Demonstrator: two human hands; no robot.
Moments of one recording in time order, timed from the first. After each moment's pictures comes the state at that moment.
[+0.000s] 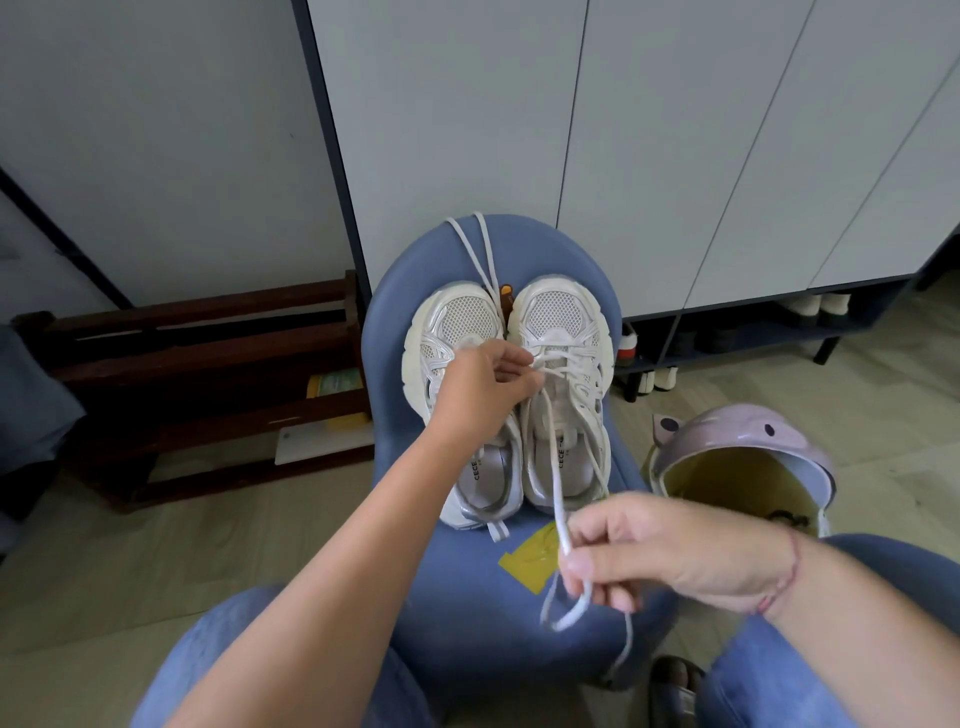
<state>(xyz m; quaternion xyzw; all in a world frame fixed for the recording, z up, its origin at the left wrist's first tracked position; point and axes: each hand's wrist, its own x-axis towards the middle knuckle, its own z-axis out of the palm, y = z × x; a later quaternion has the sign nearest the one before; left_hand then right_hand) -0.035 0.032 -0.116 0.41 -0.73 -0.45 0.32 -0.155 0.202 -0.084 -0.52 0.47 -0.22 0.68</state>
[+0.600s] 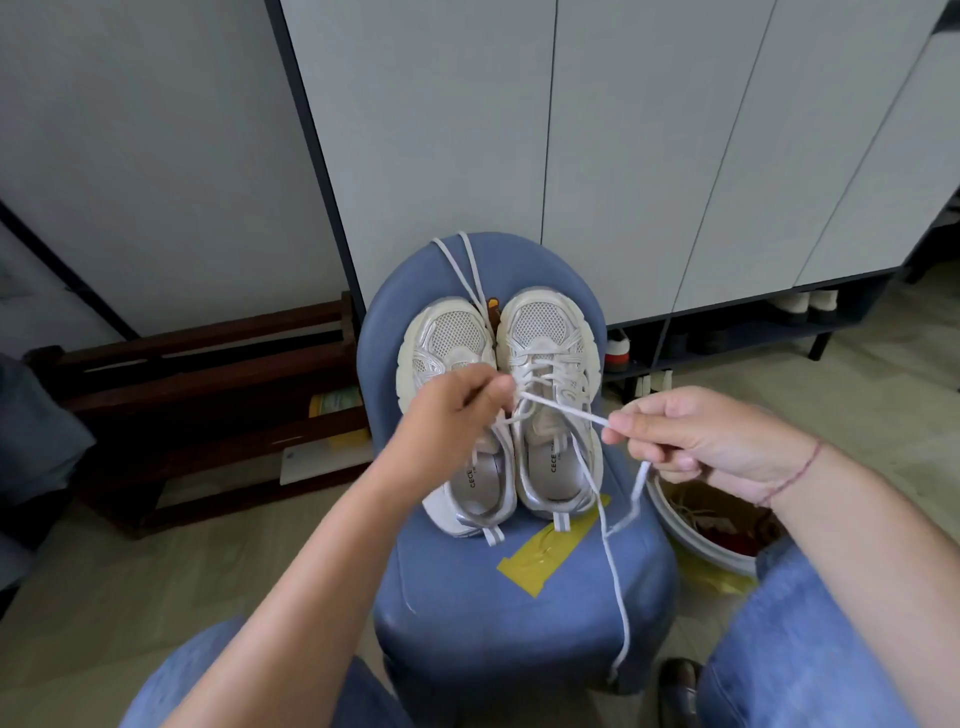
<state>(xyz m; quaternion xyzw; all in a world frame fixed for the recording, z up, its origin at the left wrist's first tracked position) 0.003 0.071 -0.080 0.35 -0.77 -0.44 0.30 -0.205 0.182 -0.064 -0.42 0.60 -0.41 0.55</state>
